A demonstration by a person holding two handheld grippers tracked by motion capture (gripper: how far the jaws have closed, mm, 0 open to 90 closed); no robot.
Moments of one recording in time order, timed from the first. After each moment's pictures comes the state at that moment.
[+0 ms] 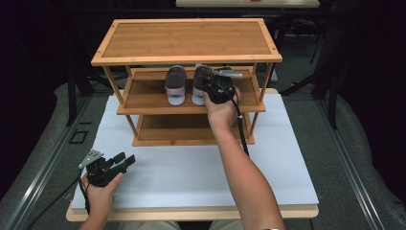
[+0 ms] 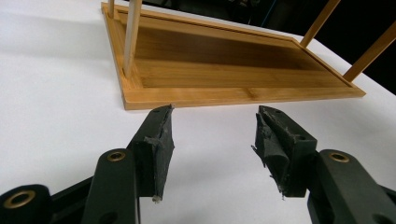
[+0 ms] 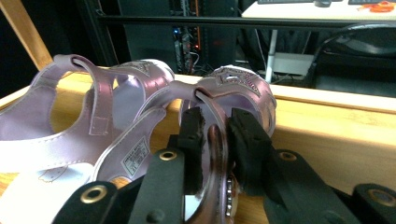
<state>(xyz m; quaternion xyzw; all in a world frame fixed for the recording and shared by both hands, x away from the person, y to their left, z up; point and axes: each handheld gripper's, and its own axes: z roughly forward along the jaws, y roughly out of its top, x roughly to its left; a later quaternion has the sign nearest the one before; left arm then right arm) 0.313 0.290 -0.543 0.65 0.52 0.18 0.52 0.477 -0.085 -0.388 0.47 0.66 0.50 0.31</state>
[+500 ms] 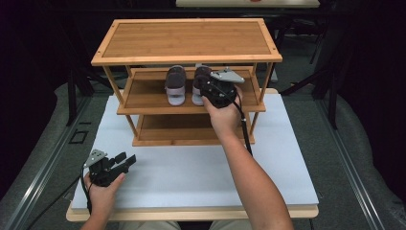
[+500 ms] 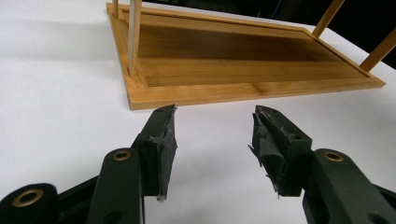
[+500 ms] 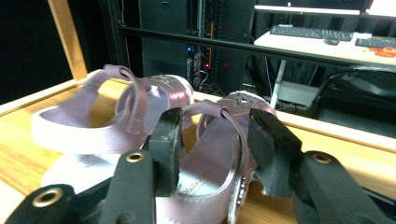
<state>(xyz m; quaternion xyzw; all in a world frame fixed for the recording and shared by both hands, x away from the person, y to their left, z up) 0.314 0.284 -0.543 0.66 0.52 0.20 0.50 0.452 -0.087 -0.377 0.41 0.67 0.52 0.34</state>
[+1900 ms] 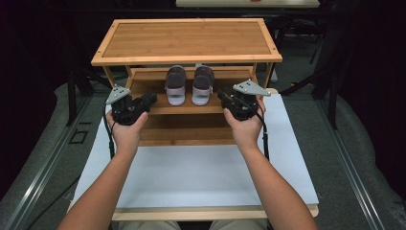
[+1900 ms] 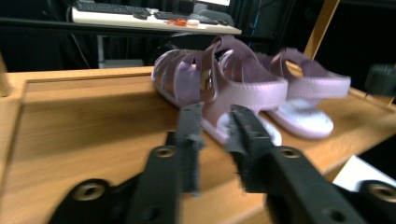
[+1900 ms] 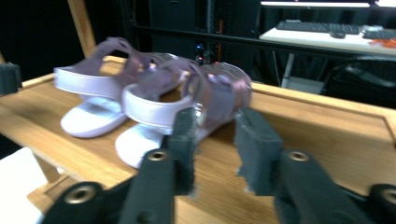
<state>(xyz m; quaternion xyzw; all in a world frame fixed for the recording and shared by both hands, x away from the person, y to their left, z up) 0.422 0.196 -0.401 0.65 0.43 0.25 0.58 0.422 -0.144 -0.392 0.41 0.67 0.54 0.31</state>
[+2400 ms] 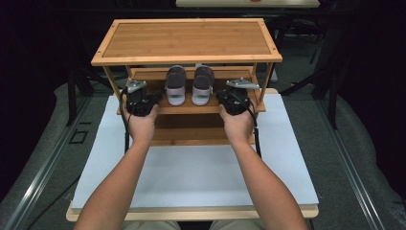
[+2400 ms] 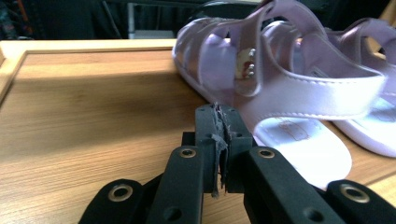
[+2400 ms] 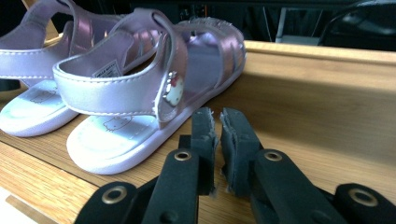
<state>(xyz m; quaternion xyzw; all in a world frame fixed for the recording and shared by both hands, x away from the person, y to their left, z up) 0.452 0.168 -0.409 0.66 0.50 0.28 0.50 0.453 -0.126 -0.408 0.47 0.68 0.49 0.28</state>
